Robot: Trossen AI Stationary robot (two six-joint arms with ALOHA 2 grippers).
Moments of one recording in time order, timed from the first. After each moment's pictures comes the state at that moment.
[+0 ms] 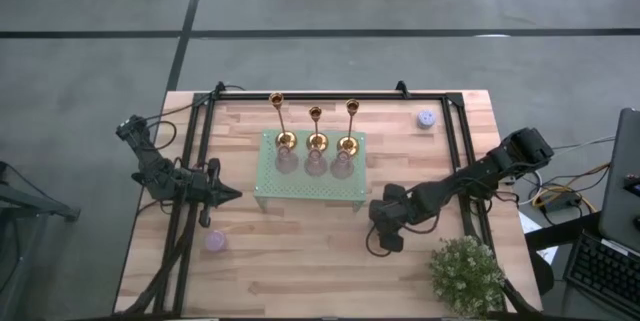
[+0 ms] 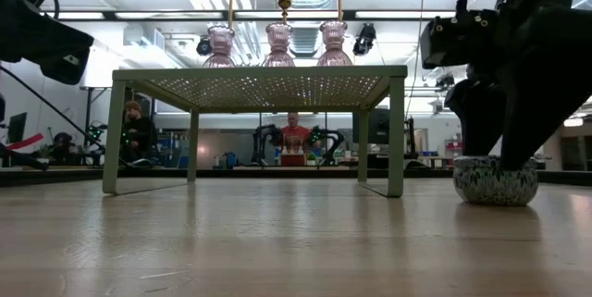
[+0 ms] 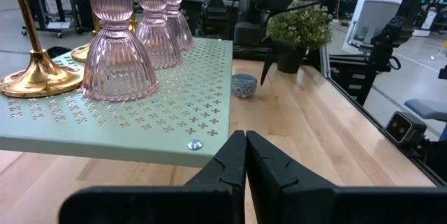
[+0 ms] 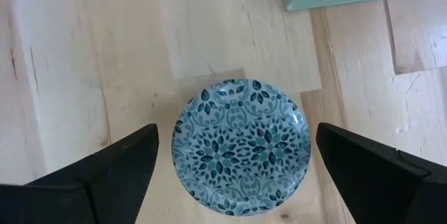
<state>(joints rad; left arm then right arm) -0.83 0.02 0.09 -0.28 -0.80 -0.24 0.38 1.57 0.85 -0.53 0.11 0.57</state>
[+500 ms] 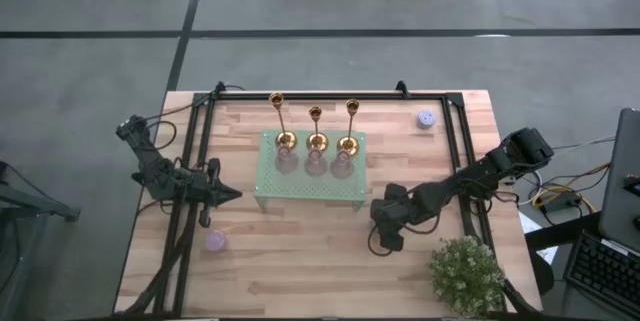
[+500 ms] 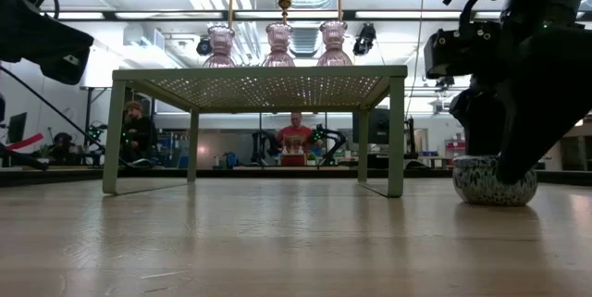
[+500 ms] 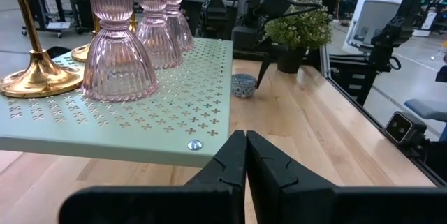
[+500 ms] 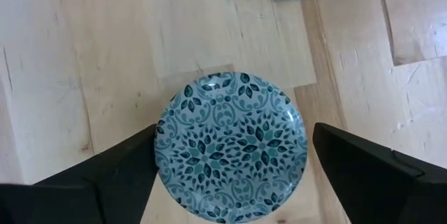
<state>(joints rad) -0.83 0.02 0.09 -0.28 -0.80 -0.24 0.38 1.57 0.80 -0.47 0.13 0.60</state>
